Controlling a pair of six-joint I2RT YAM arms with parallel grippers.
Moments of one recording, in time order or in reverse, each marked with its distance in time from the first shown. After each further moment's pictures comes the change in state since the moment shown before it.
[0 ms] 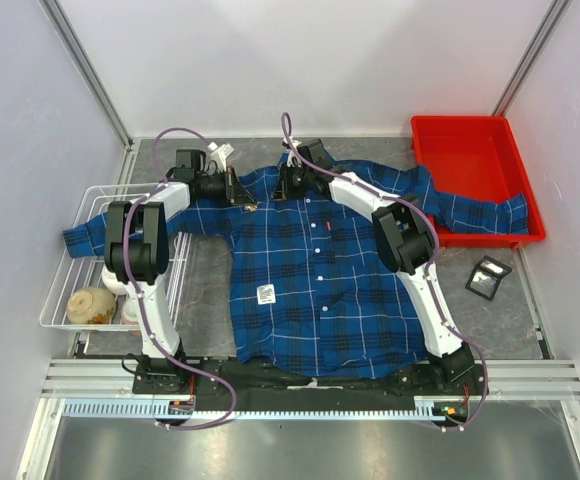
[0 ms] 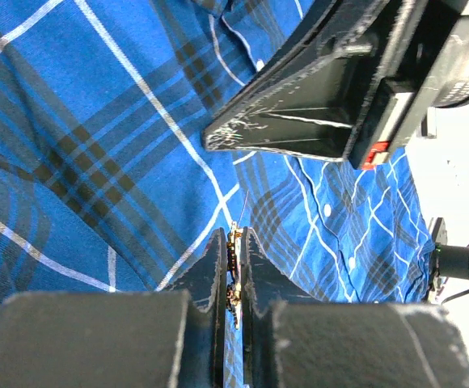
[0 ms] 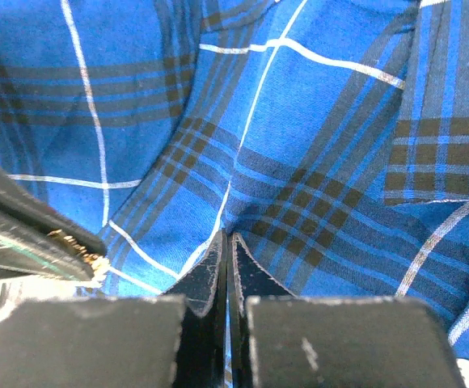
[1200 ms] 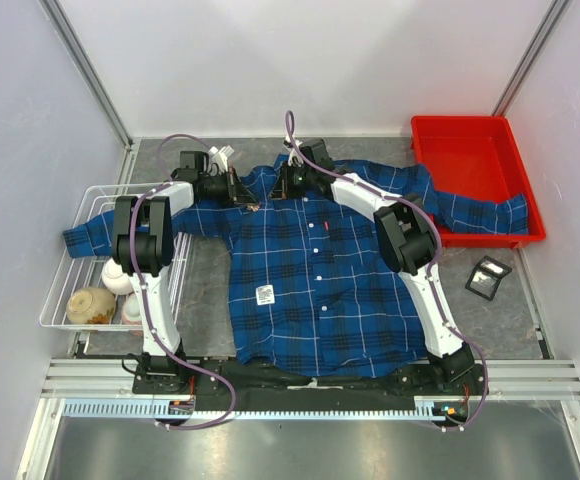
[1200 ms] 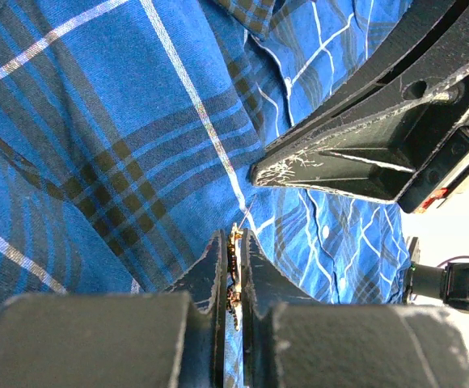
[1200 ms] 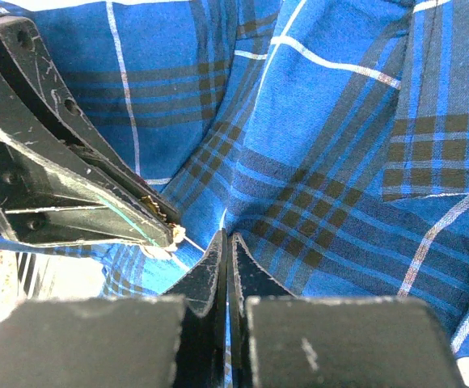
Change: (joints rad) left arm 0.002 0.105 0.063 0.020 -0.002 -0.113; right arm -0.006 -0.027 -0.047 0.066 -0.061 0.055
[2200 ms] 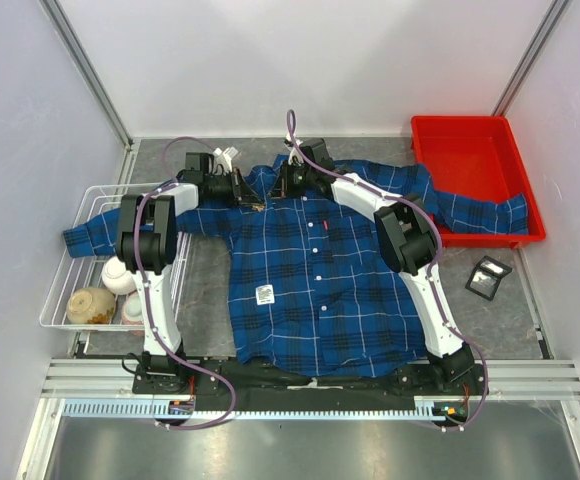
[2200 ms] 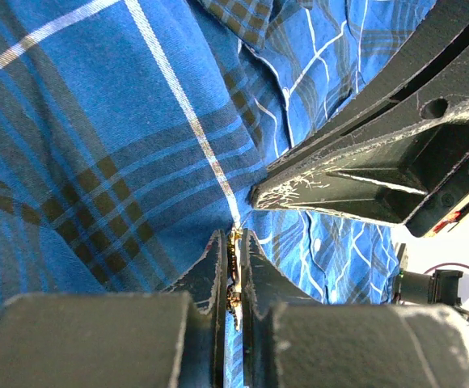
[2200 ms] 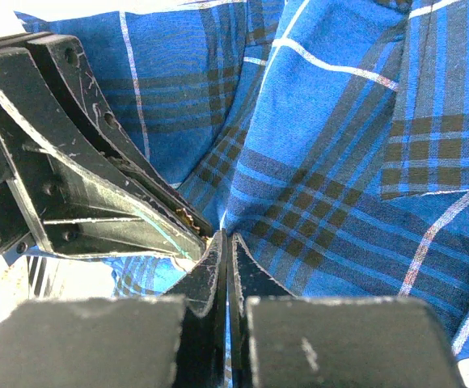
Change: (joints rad) left arm -0.024 0.029 0.000 0.075 0.002 -0.082; right arm 0.000 -0.008 -0.008 0.022 -0.003 0.030
